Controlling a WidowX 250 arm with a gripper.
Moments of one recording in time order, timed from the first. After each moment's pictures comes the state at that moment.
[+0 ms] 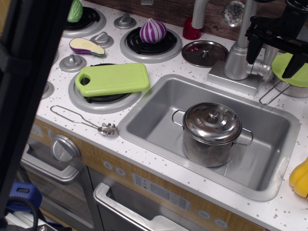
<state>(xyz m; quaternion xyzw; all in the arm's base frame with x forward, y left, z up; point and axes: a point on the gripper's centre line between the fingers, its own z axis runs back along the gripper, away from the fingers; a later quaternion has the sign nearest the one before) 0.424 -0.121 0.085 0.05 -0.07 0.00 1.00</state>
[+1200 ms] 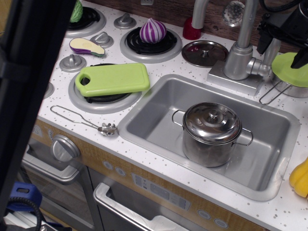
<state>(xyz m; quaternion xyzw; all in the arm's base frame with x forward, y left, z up) 0.454 -0.130 0.092 0.10 -0.23 0.02 0.97</state>
